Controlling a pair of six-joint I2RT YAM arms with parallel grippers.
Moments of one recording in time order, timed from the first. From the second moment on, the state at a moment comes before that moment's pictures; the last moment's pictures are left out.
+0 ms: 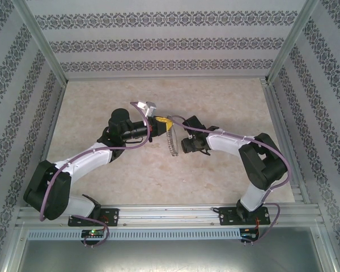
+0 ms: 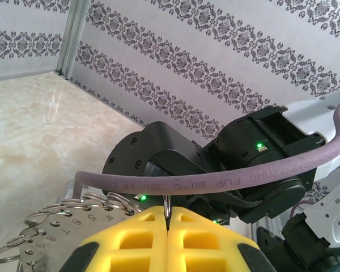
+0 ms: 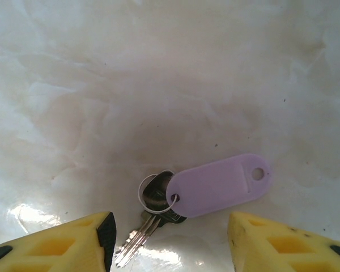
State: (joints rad) left arm -0.49 1.38 0.78 0.53 0.74 -0.38; right arm 0.58 1.72 0.97 -0.42 0.09 0.28
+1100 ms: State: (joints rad) left arm -0.49 1.38 0.78 0.53 0.73 -0.38; right arm 0.50 1.72 1.01 -0.43 0.10 0.25
